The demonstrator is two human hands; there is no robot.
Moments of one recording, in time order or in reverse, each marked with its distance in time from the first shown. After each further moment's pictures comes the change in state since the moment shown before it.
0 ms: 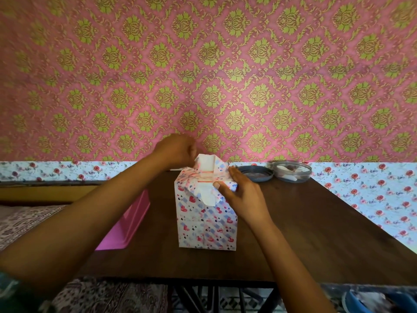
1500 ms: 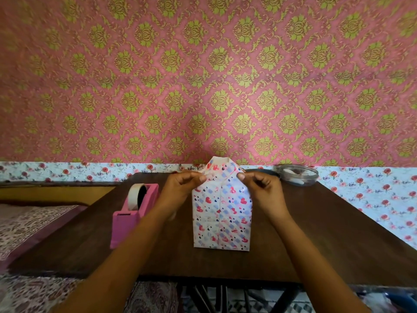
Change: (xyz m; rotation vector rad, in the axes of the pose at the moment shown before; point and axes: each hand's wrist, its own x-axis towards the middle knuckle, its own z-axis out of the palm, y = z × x) left_hand -0.062 -0.031 0.068 -1.215 0.171 -0.174; right_hand 0.005 -0.002 -0.002 0.543 0.101 -0.074
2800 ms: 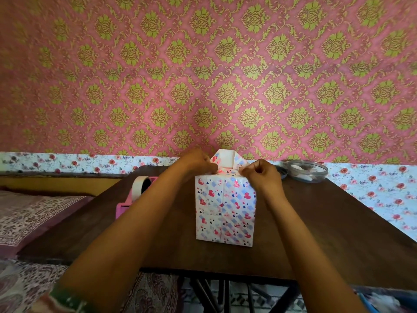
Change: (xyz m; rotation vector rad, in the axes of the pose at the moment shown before) left_hand 0.042 0.054 0.021 0.769 -0.121 -0.273; right_hand 0.026 0.001 0.010 -0.179 0.054 0.349
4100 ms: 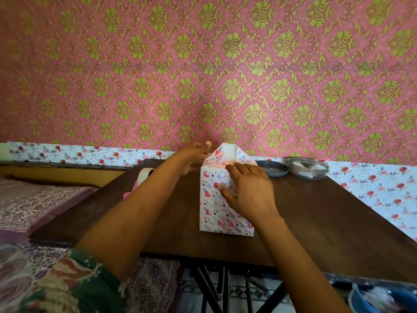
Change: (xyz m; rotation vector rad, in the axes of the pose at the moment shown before) left_hand 0.007 -0.020 -0.003 -0.508 0.012 -0.128; right_hand -0.056 -0.018 0.015 -1.062 -0.125 -0.526
